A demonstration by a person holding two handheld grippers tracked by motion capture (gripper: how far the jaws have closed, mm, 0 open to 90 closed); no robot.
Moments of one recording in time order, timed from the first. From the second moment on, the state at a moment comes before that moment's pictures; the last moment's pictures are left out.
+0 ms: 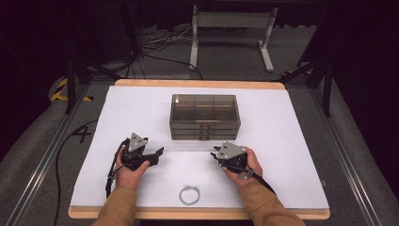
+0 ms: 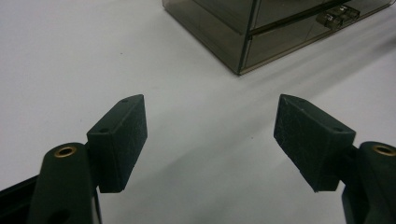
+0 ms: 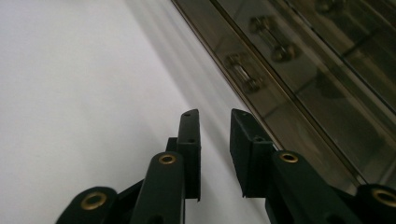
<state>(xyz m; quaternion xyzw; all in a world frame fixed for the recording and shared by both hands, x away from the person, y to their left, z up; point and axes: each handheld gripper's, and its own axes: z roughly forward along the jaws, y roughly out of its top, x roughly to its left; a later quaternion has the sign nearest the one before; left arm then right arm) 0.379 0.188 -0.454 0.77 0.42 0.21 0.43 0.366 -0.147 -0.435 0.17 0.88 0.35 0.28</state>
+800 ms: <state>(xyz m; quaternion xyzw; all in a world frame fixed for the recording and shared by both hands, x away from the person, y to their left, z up) 0.378 0.188 -0.454 0.77 0.42 0.21 0.43 0.362 -0.146 -0.445 0.07 0.86 0.37 0.33</state>
